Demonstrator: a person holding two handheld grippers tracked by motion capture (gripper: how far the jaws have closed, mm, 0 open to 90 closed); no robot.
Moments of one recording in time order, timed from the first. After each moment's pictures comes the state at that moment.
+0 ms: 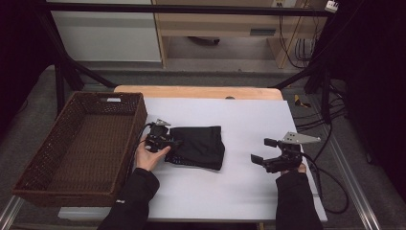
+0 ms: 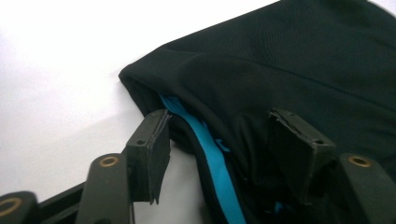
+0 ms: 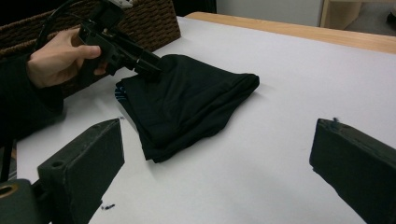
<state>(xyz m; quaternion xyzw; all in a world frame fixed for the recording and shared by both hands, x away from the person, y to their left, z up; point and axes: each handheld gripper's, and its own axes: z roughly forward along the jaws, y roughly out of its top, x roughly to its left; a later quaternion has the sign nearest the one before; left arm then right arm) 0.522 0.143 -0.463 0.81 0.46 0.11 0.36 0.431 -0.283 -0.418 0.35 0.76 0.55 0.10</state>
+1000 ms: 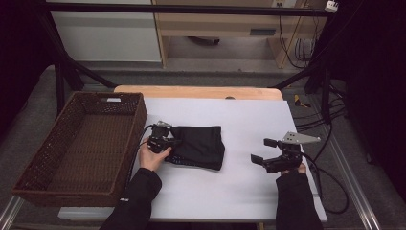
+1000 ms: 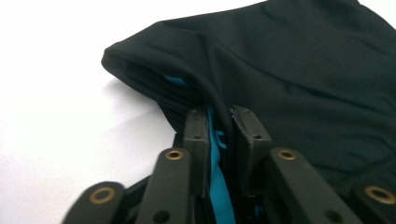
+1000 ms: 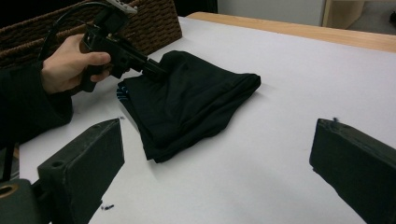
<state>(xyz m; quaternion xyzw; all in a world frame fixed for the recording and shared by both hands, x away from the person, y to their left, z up) 0.520 0.138 -0.470 0.79 0.47 0.09 0.37 0.431 -0.283 -0.419 0.35 0.76 0.55 0.10</state>
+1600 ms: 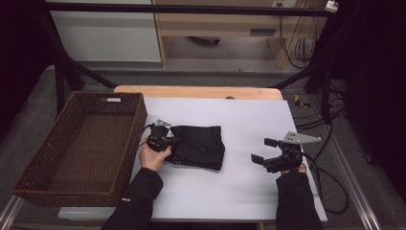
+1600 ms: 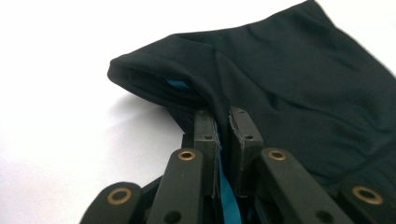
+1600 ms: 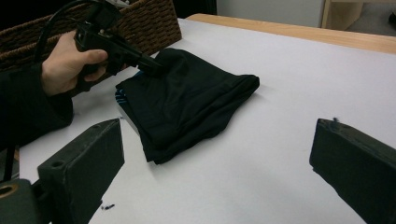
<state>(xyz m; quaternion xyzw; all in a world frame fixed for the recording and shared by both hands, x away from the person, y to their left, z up) 0.513 0.138 -0.456 0.79 0.46 0.10 0.39 0.431 -0.284 -0.418 0.35 0.75 0.55 0.10</state>
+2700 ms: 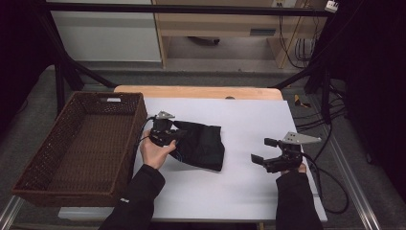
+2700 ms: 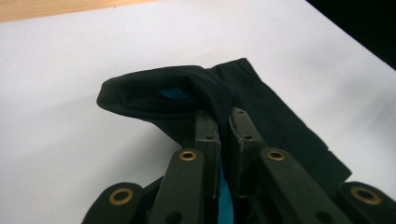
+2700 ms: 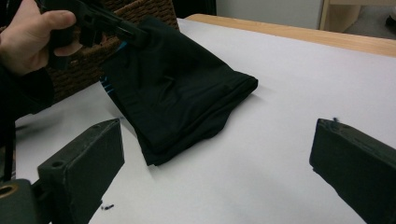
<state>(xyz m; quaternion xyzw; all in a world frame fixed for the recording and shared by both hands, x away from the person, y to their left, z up) 0.497 0.117 -0.400 0.78 0.44 0.10 0.43 0.430 -0.284 -0.418 0.34 0.75 0.55 0.11</state>
